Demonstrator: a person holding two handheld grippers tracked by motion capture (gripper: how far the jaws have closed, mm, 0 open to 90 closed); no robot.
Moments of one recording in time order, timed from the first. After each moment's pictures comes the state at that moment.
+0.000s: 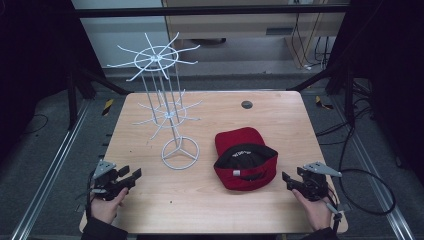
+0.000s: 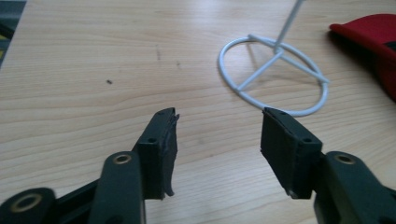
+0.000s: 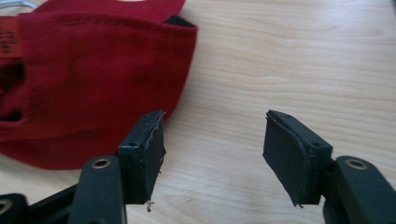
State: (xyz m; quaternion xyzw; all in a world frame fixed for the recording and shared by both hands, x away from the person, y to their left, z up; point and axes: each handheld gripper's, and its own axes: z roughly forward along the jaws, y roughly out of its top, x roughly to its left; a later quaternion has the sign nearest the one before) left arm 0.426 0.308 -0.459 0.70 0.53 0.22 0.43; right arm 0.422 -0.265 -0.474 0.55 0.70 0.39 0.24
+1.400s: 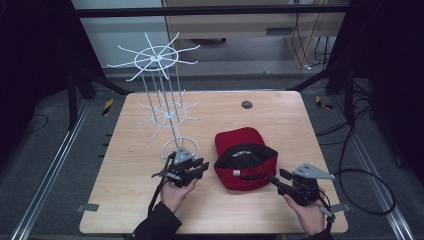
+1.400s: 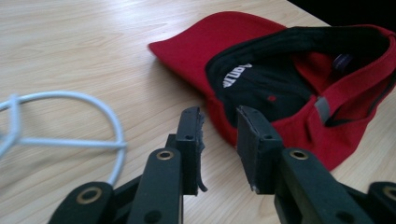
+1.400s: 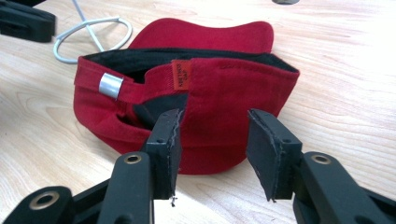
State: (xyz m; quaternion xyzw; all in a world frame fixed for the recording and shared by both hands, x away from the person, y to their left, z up) left arm 0.466 0.114 -0.447 0.78 0.40 0.15 0.46; right arm 0.403 -0.231 -0.445 0.47 0.73 0.44 0.21
